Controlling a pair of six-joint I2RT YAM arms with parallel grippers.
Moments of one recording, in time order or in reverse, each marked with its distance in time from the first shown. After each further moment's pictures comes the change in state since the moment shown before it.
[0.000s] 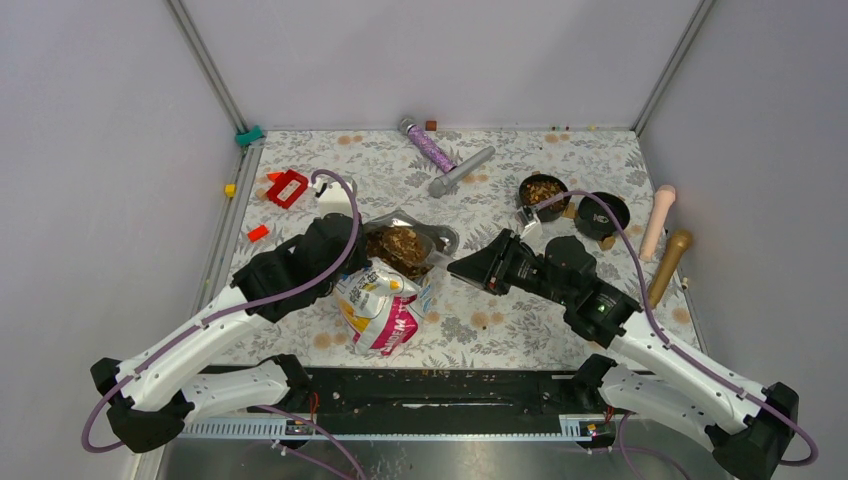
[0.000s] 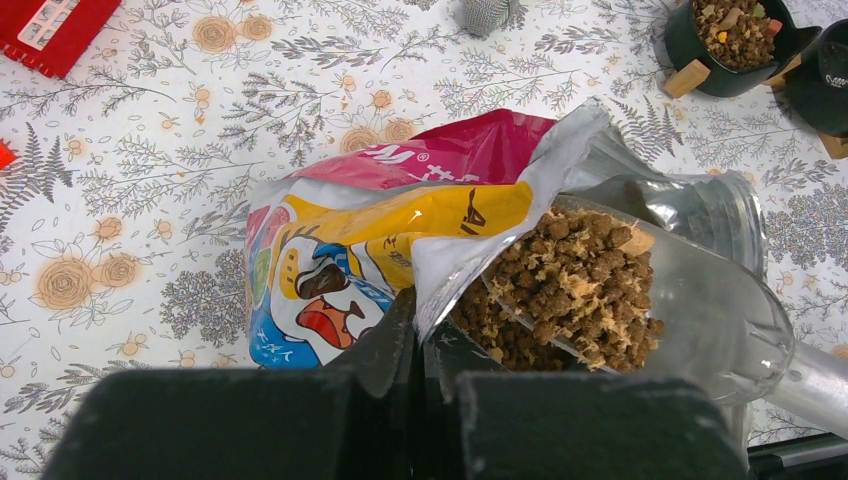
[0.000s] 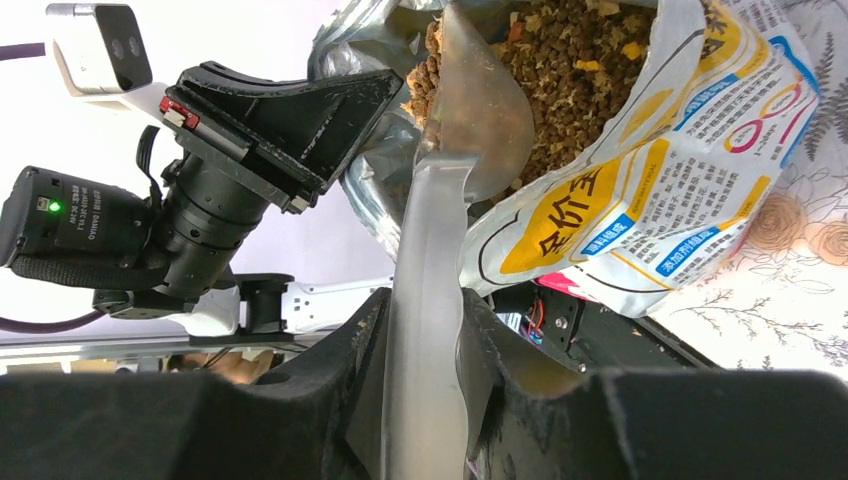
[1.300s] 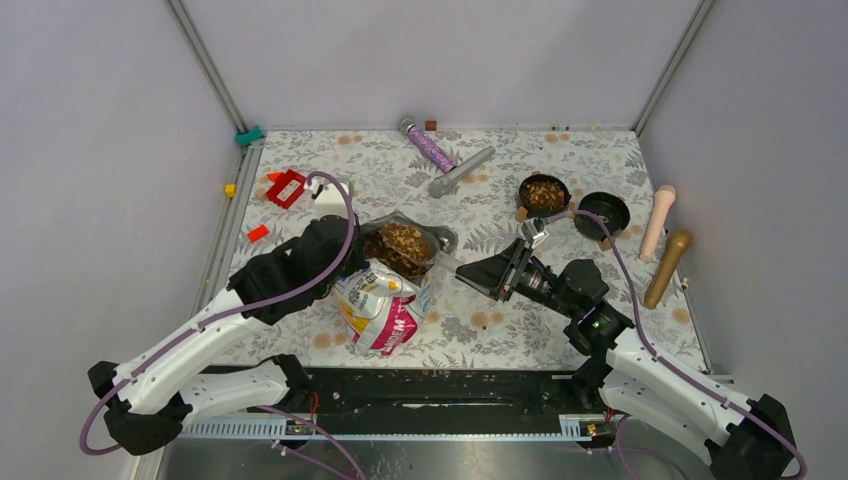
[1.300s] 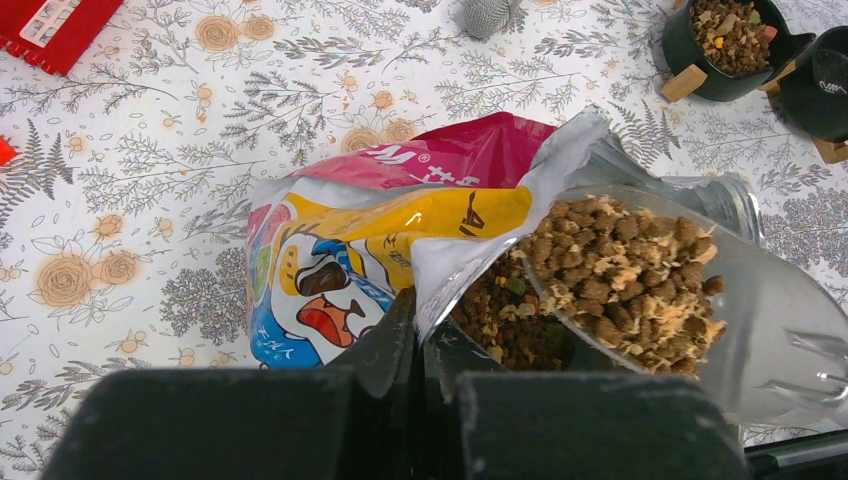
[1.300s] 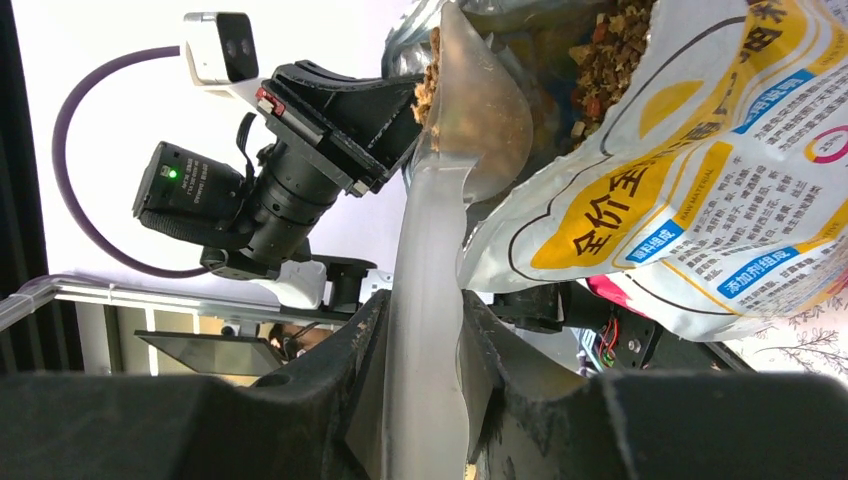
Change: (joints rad) left arm -0.001 -0.021 -0.008 -0.004 -0.004 -0.008; right arm -0.068 -0.069 -0.269 0.441 -0.109 0.180
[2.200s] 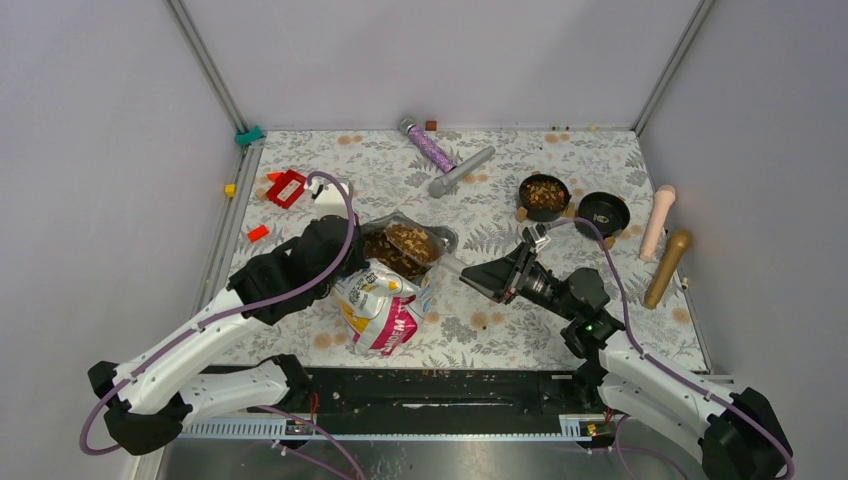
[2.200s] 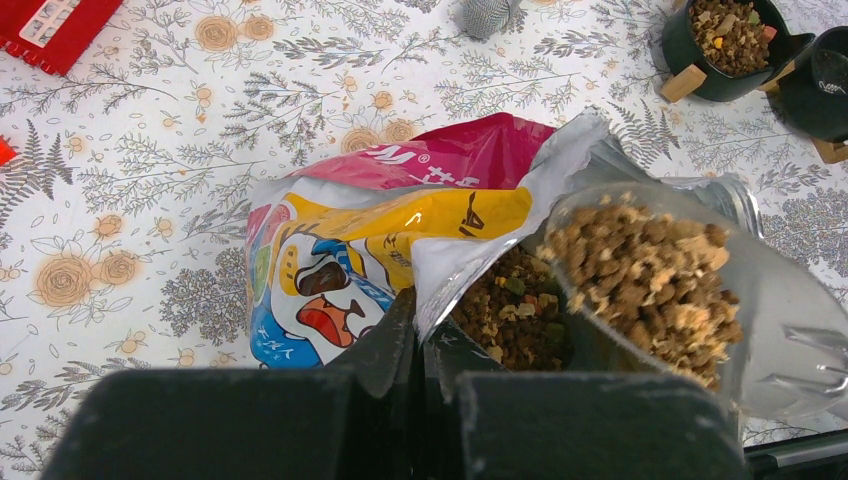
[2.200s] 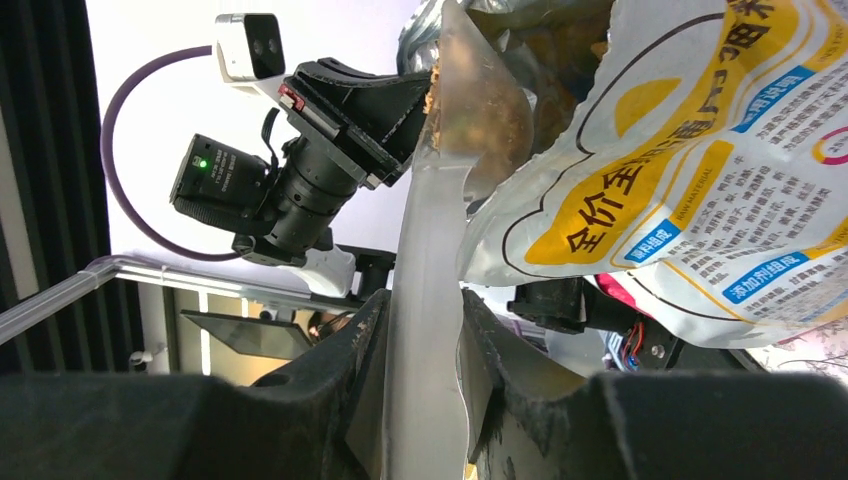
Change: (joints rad) left arm 0.000 0.000 -0.002 0.002 0.000 0.000; right arm -0.079 0.048 -0.145 0.317 -0.110 0.111
